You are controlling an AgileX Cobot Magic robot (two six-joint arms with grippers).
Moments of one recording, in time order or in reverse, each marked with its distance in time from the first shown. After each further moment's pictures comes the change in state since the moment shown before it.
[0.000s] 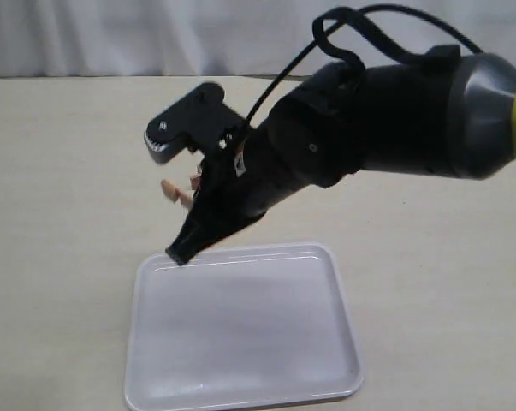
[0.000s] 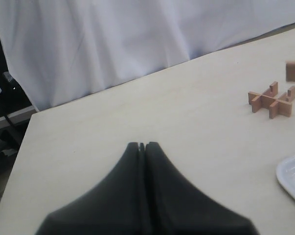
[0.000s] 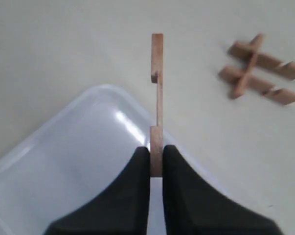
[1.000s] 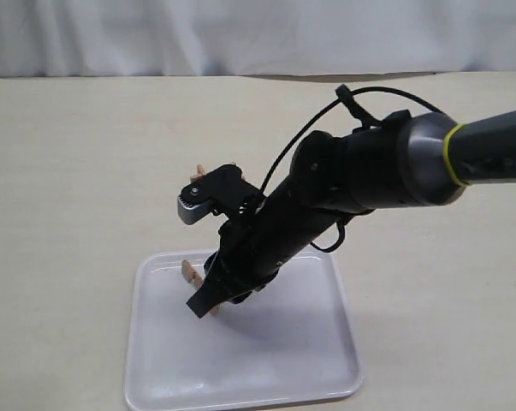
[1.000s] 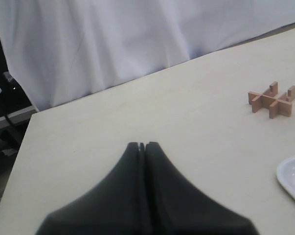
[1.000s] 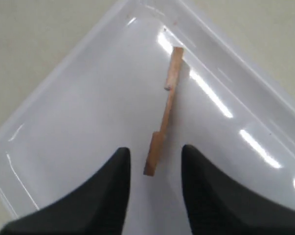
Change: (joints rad) left arm 0.000 0.000 0.000 0.000 0.000 0.000; right arm -0.095 0.142 0.117 0.653 0.019 -0.584
